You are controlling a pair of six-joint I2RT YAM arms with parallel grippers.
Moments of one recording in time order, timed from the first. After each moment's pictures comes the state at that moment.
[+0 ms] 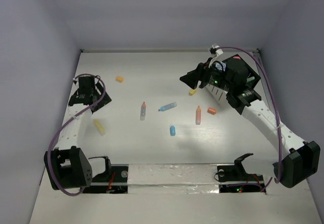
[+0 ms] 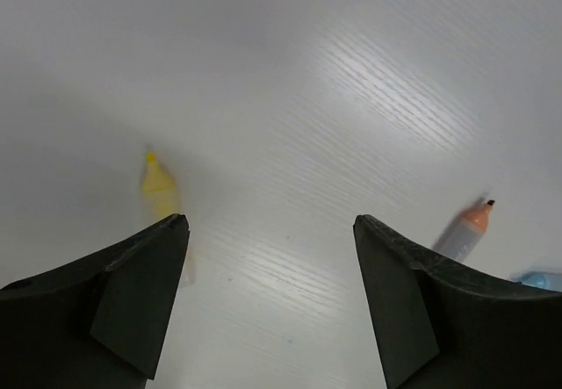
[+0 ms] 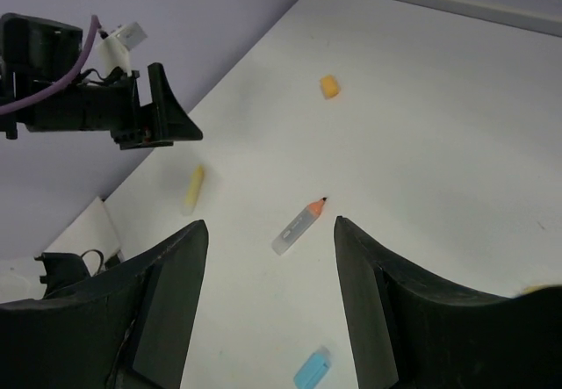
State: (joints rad) left arm 0.04 1.21 0.91 -0.62 -0.15 -0.50; right arm 0.44 1.22 1.09 0.02 -0.51 0.39
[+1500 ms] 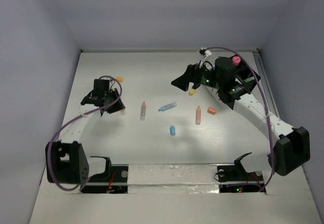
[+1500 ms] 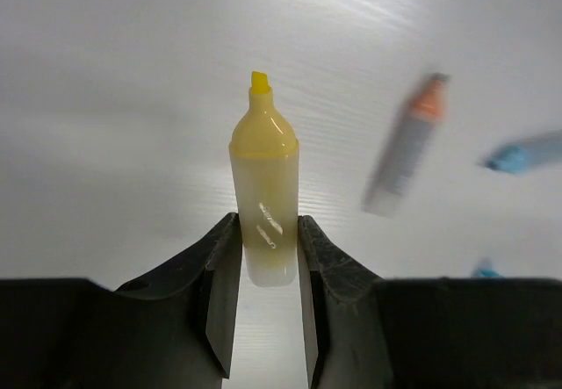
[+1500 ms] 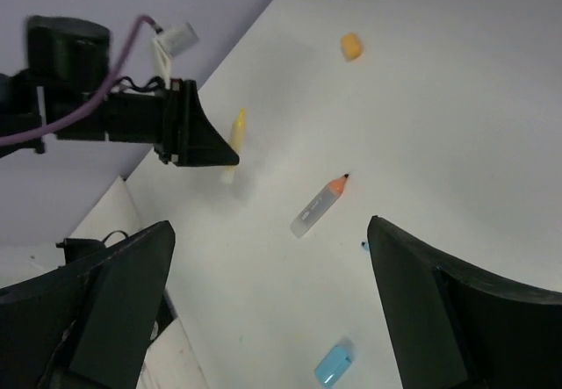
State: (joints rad) left arm 0.00 1.29 0.82 -0.56 0.11 -0.45; right arm 0.45 1.32 1.12 0.04 -0.56 0.44
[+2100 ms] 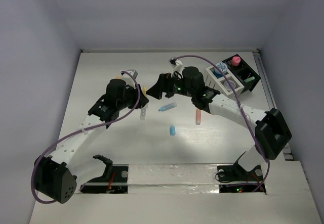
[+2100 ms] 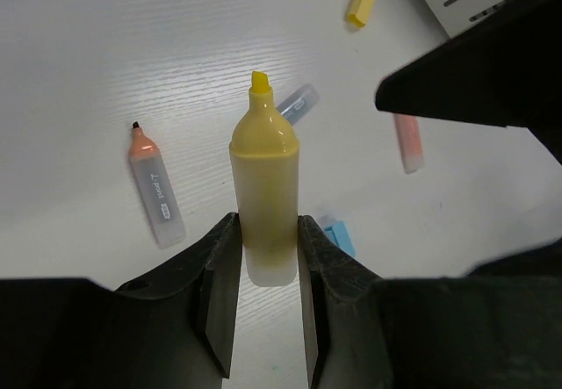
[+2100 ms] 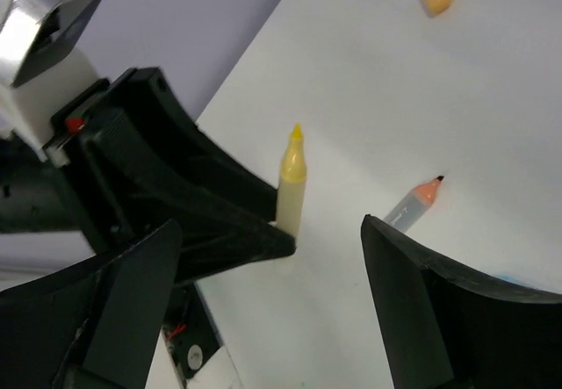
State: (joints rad) left arm -0.43 1.08 0.83 -0.30 0.20 -0.41; right arm 0.74 1.56 1.16 0.19 -0.39 0.59
